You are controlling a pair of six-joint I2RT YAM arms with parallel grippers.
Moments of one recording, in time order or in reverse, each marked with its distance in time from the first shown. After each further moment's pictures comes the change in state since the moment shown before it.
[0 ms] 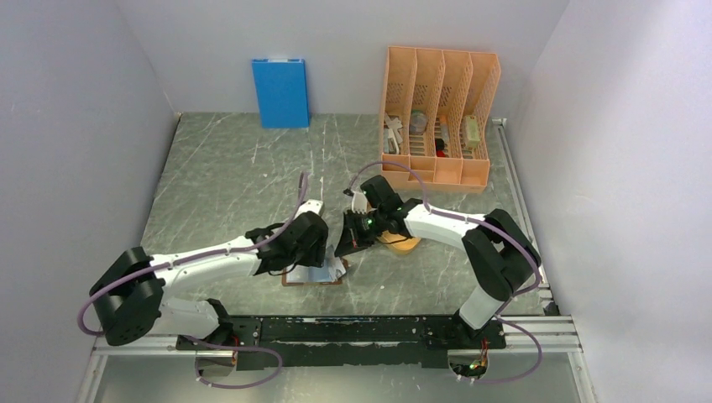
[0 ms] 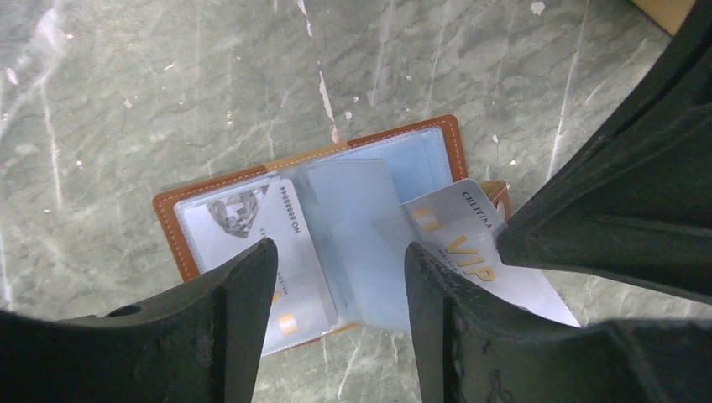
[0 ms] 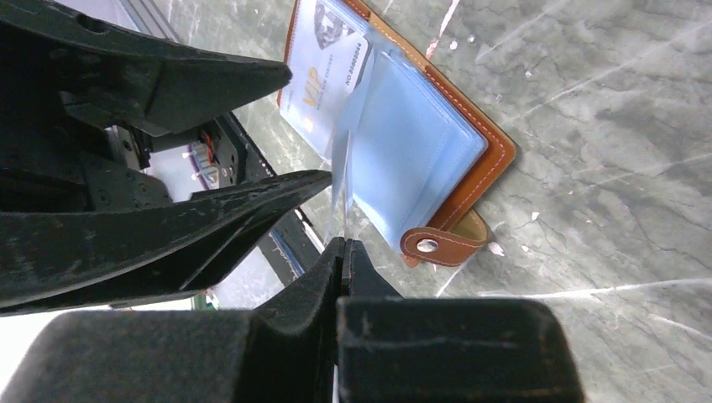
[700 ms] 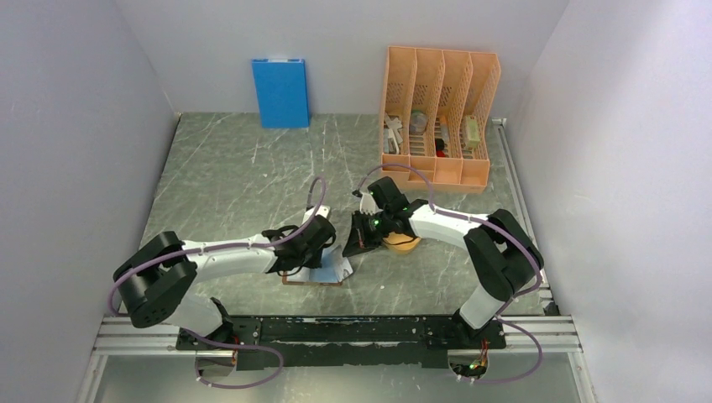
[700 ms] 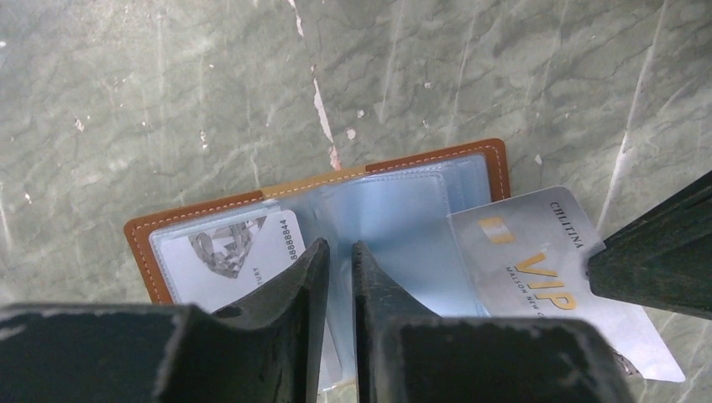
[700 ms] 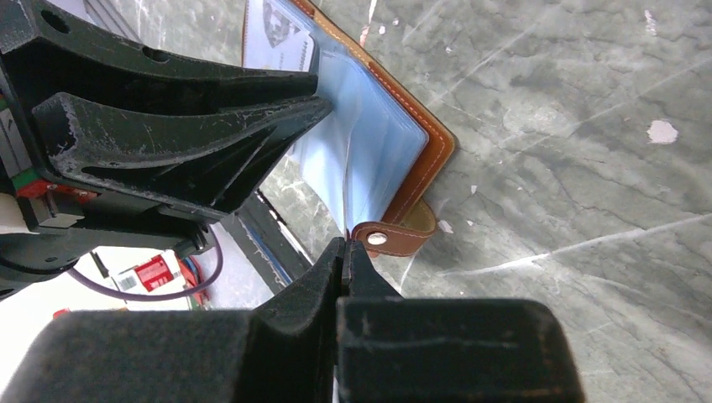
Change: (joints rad) left arm 0.000 0.151 -0.021 0.126 -0.012 0.025; right arm -0.048 -0.008 -0.039 -0.023 0.026 -0.008
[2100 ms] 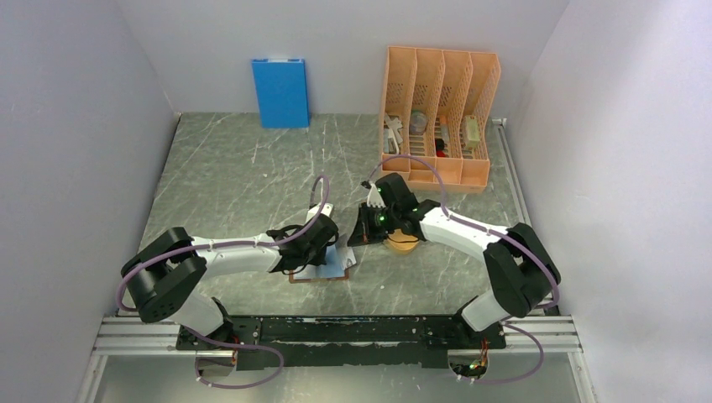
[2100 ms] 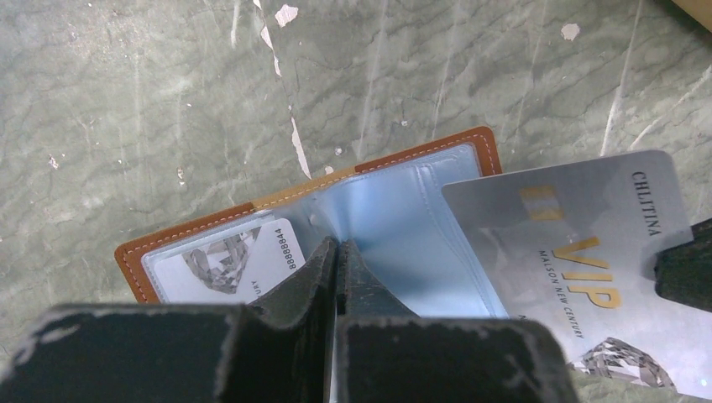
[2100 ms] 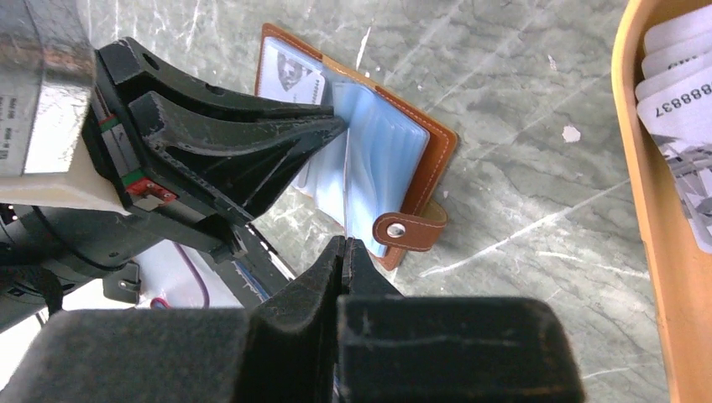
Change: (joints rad) left arm 0.000 0.040 0.000 0.079 -0.005 0.001; right arm -0.007 -0.129 -0.024 -0.005 0.150 0.013
